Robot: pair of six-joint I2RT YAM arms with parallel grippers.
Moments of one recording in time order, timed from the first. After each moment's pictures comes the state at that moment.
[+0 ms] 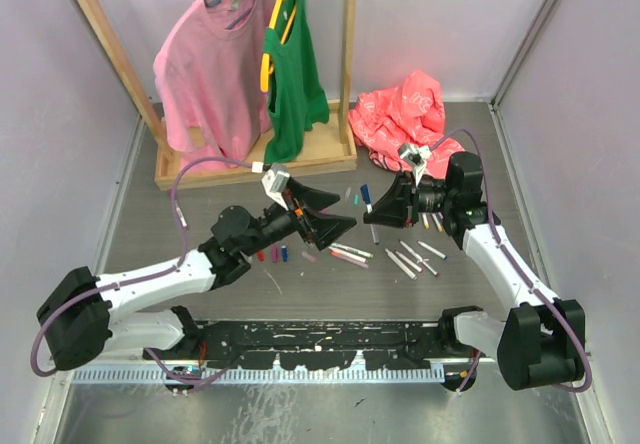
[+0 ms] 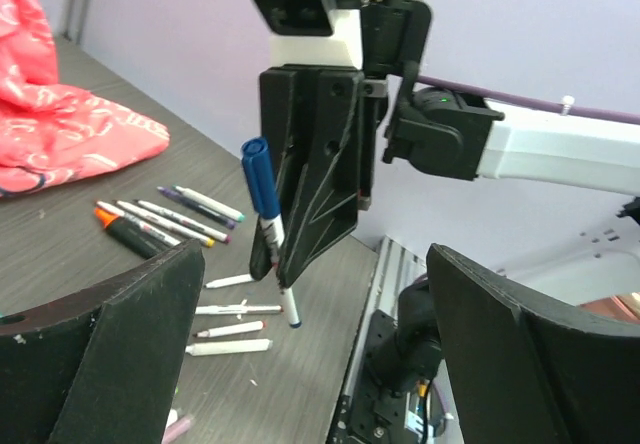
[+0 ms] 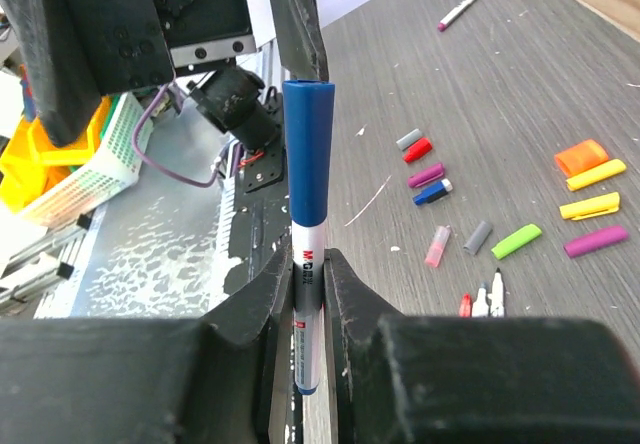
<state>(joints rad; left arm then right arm) -0.93 1.17 0.60 0.84 0.16 -0.58 0.12 1.12 0.71 0.13 -1.39 0.23</state>
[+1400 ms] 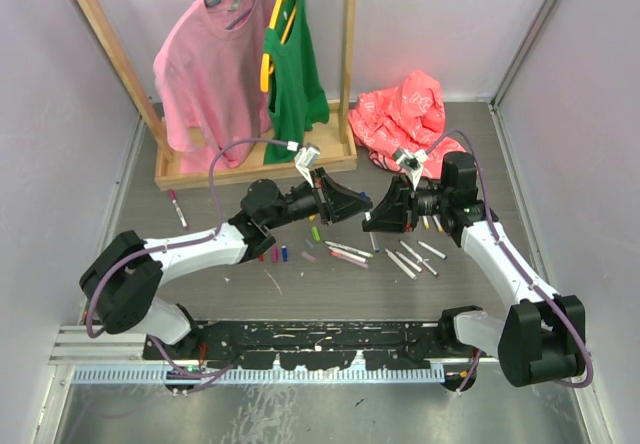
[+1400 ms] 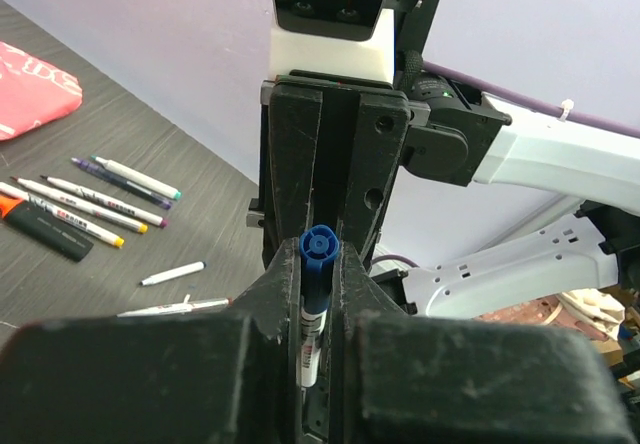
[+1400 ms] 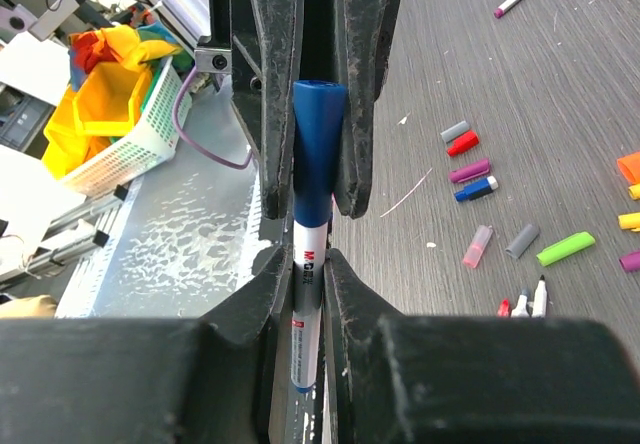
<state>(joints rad) -0.86 1.48 0.82 0.90 0.44 -0.78 0.14 1.14 0.73 0.02 -1.49 0.12</state>
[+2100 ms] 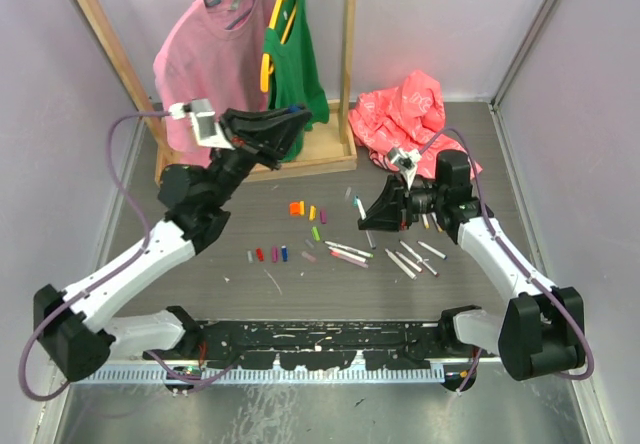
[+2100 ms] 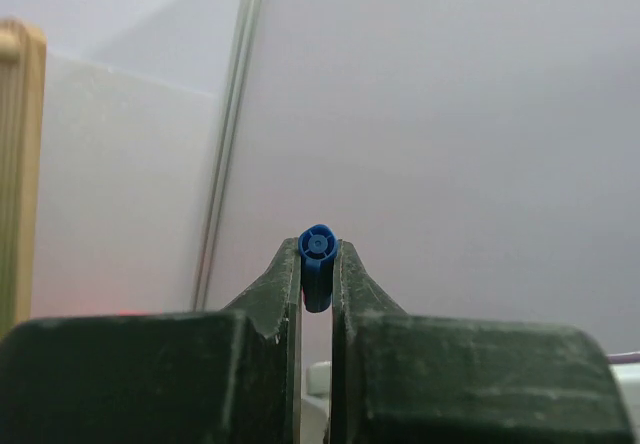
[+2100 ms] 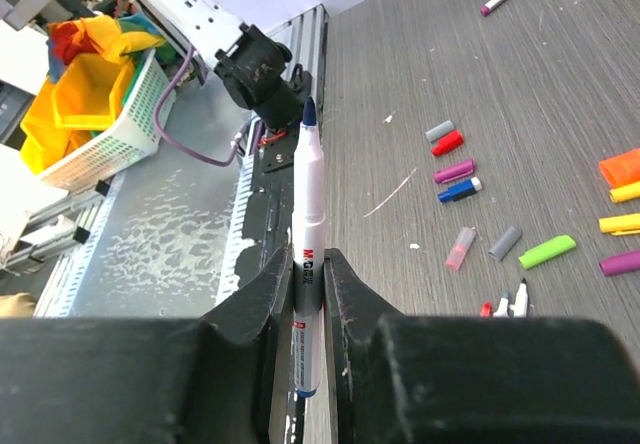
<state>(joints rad) -0.72 1.18 1.02 0.84 0.20 -0.45 0.18 1.17 0.75 0.01 -1.46 0.08</state>
